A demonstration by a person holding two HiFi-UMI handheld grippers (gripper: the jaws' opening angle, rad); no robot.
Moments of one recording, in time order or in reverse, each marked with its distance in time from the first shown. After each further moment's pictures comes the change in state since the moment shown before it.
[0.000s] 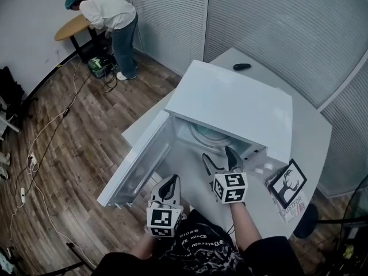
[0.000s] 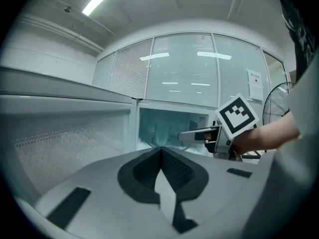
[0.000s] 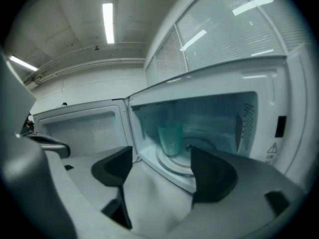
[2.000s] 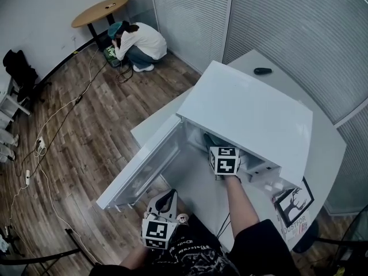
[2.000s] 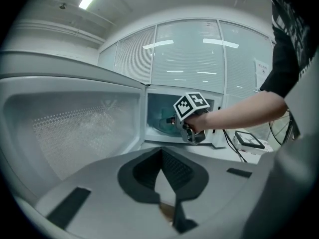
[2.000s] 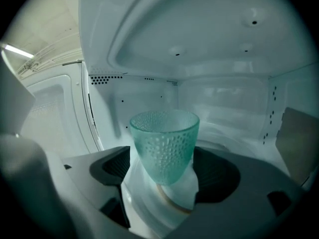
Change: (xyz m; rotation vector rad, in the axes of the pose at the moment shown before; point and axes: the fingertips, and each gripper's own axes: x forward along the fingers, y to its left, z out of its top) left arm -0.015 0.016 -0.038 -0.003 0.141 0.065; right arm 0.142 -0.024 0.000 -0.080 0.117 -0.022
